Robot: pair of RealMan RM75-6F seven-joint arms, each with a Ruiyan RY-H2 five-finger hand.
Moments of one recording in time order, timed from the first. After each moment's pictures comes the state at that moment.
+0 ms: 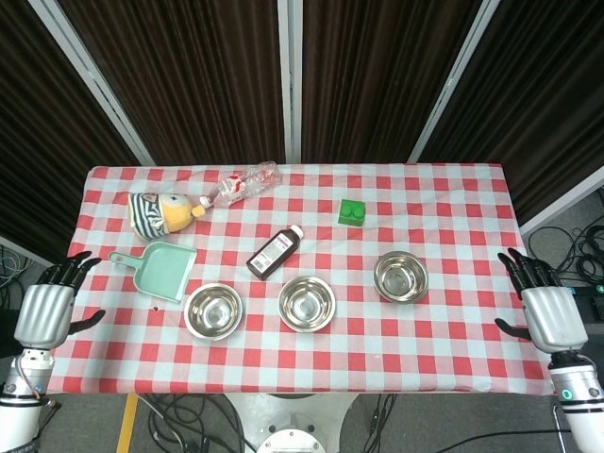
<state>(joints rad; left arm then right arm) -0.17 -1.25 -0.09 -1.51 1.50 1.48 0.07 0.21 -1.04 0.09 -1.66 -1.48 1.33 -0.11</state>
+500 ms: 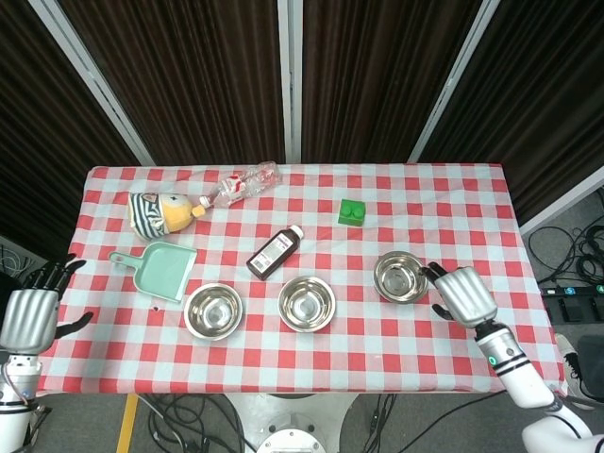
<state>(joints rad) -0.14 -1.24 -0.08 -1.46 1.50 1.53 0.03 0.43 -1.25 0.10 -1.52 -1.53 1.08 -0.28</state>
